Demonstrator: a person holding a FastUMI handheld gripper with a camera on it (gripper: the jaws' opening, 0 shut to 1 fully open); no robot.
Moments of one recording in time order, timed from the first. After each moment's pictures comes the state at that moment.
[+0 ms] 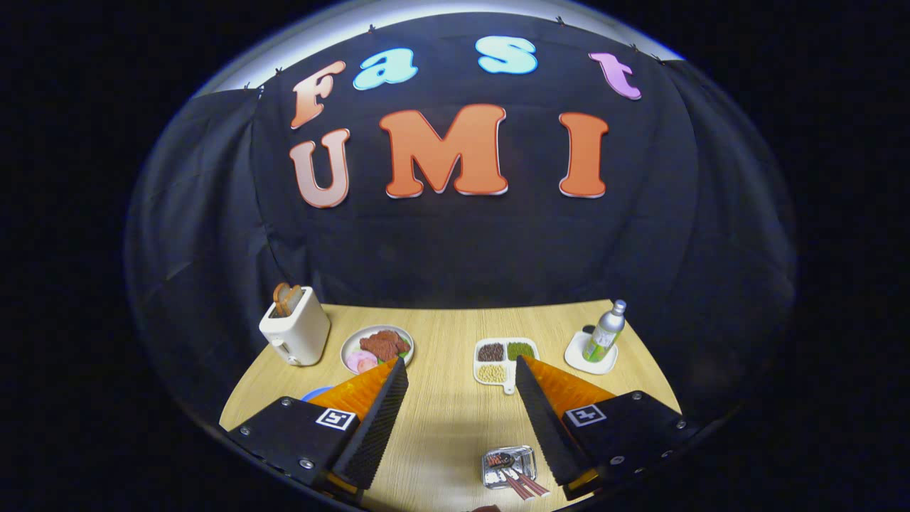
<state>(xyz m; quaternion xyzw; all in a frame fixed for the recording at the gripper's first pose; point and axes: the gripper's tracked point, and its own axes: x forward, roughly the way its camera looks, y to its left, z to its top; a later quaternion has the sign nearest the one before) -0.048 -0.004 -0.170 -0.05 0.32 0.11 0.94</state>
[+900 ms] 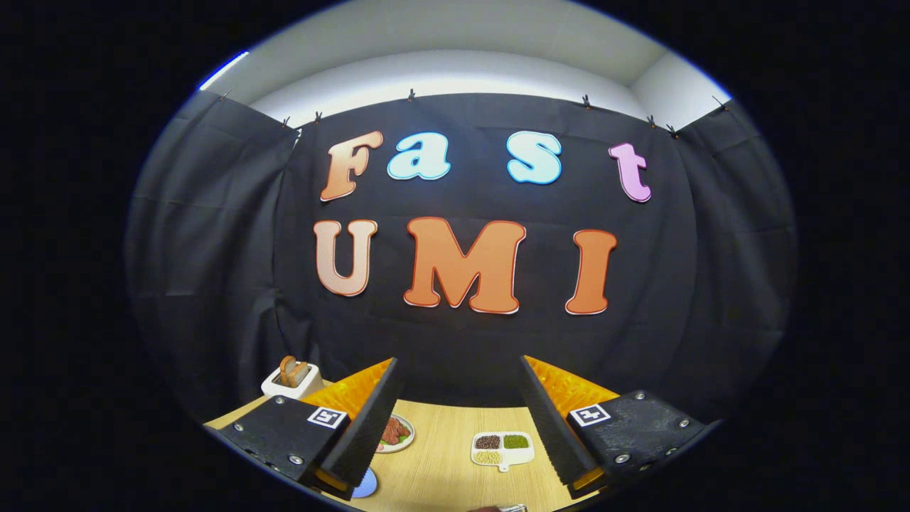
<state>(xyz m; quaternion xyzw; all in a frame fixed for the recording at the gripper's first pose) -0.007 0.040 -0.051 -0.05 0.10 0.12 0.99</state>
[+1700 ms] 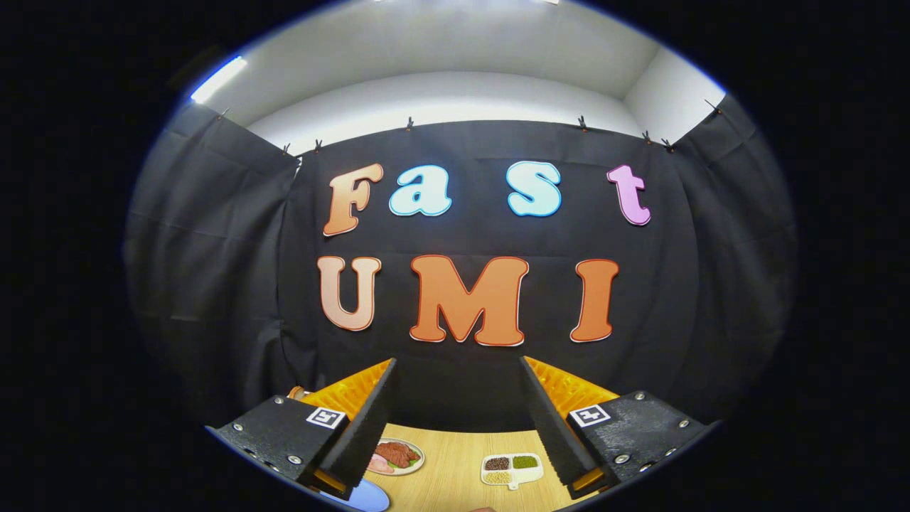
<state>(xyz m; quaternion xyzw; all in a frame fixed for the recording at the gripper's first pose) 0.001 0.055 -0.013 -0.02 0.05 0.13 0.99</state>
